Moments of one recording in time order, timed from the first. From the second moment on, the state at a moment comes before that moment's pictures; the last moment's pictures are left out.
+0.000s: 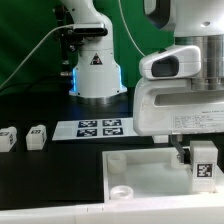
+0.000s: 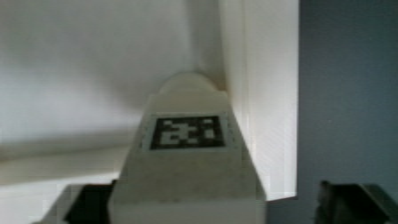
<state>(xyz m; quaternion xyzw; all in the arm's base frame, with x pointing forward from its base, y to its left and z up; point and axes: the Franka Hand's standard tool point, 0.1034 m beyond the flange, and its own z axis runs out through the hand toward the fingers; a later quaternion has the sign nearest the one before) 0.637 0.128 0.071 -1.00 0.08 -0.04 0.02</state>
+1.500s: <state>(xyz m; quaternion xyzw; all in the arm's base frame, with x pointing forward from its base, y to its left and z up) 0.633 0.115 0.067 -0.70 0.70 0.02 0.09</state>
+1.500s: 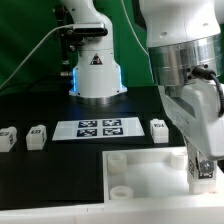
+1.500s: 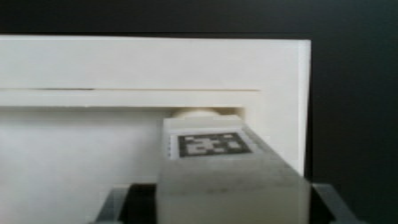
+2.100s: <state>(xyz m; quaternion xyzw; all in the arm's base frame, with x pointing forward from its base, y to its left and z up) 0.623 0.129 0.060 -0.87 0.48 0.00 0.06</state>
